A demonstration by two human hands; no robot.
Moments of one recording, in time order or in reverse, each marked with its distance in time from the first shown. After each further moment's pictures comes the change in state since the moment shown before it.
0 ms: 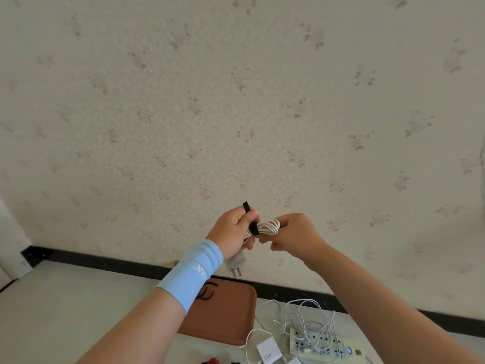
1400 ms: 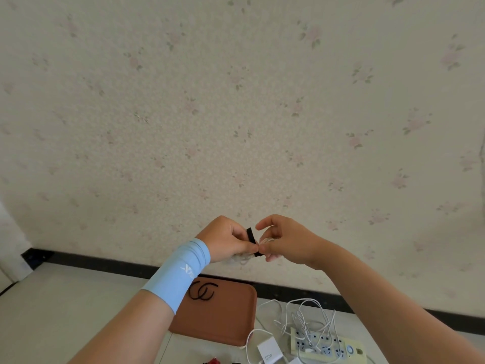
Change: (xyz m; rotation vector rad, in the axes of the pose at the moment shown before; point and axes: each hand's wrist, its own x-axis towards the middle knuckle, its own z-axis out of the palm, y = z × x) left_hand 0.000 -0.010 -0.020 0.321 -0.182 -0.044; right_hand 0.009 0.013 -0.007 -0.001 -0.310 -0.028
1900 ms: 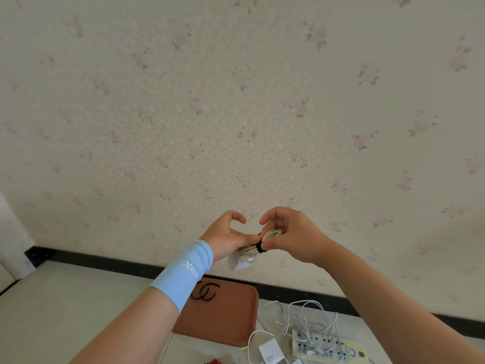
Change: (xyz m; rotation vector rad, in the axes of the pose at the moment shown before) left_hand 0.005 -0.010 0.005 -0.281 0.112 -0.132; right_hand -0.002 -0.007 -0.001 -0.024 0.131 -0.173
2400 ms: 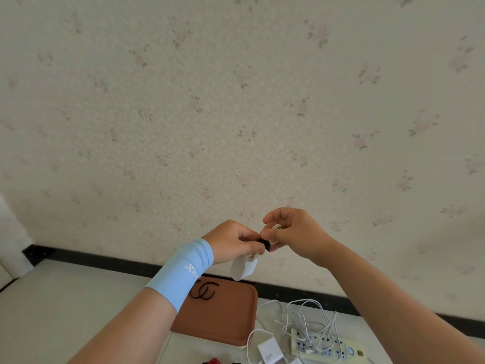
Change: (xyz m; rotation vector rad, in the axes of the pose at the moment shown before) left_hand -0.003 0.005 -0.002 0.286 -0.244 0.167; right_hand 0.000 -0.002 -0.001 0.185 0.047 0.081
